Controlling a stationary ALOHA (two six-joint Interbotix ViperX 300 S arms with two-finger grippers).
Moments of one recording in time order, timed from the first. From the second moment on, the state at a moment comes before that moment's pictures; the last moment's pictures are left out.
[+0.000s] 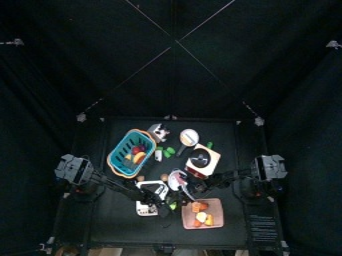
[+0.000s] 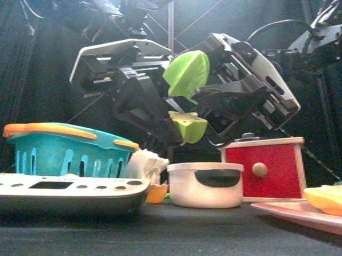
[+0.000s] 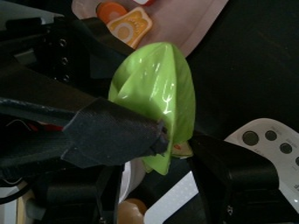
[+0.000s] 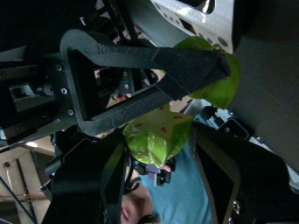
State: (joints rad) left arm -0.27 0.14 0.47 0.69 0.25 0.00; right arm 0.02 0.08 0.78 -0.75 -0.71 2.50
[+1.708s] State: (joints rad) left arm -0.08 -0.15 0.83 0.38 -0.48 -0.01; right arm 0.05 -0.36 0.90 -1.23 -0.08 2.48
